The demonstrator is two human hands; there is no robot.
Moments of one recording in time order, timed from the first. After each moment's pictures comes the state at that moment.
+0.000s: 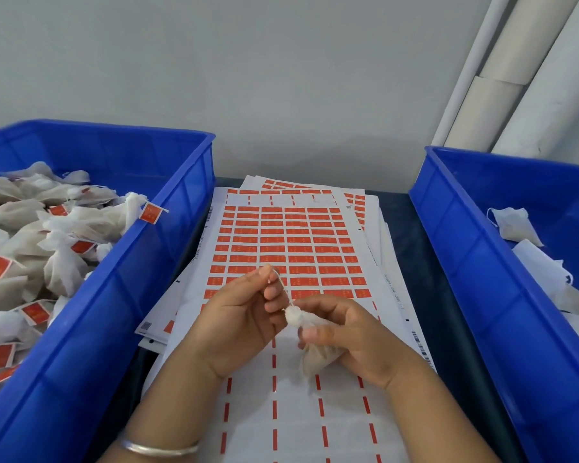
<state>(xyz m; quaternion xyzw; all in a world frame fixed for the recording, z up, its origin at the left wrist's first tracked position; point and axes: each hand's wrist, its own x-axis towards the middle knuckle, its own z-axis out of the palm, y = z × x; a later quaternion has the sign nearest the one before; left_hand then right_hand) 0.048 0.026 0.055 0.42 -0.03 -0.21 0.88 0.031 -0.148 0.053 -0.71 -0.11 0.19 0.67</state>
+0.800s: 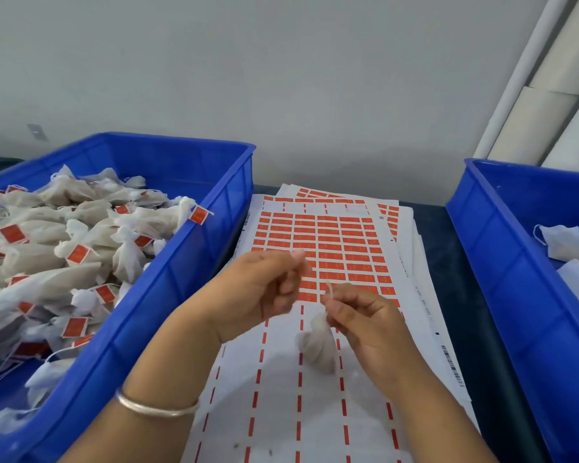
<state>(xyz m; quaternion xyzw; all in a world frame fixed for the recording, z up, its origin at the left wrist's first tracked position) 0.038 0.046 0.121 0.65 0.01 -0.20 0.74 0.023 -0.131 0.058 -0.69 -0.10 0.04 0.72</state>
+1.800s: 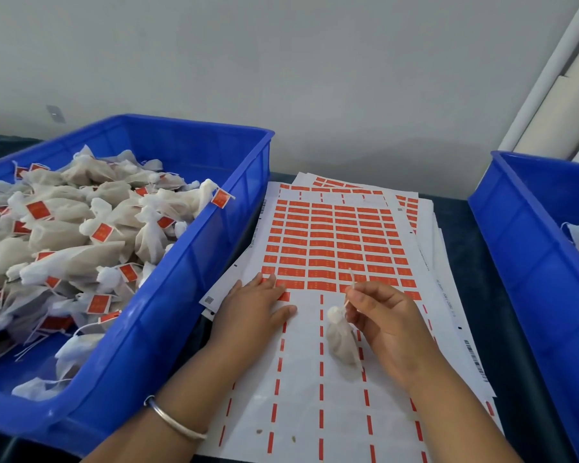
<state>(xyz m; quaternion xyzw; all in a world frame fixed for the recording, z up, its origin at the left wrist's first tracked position) 0.049 0.070 0.005 0.99 0.01 -0.01 0.16 0.029 -0.129 0.043 -0.68 -0.03 0.06 0.73</state>
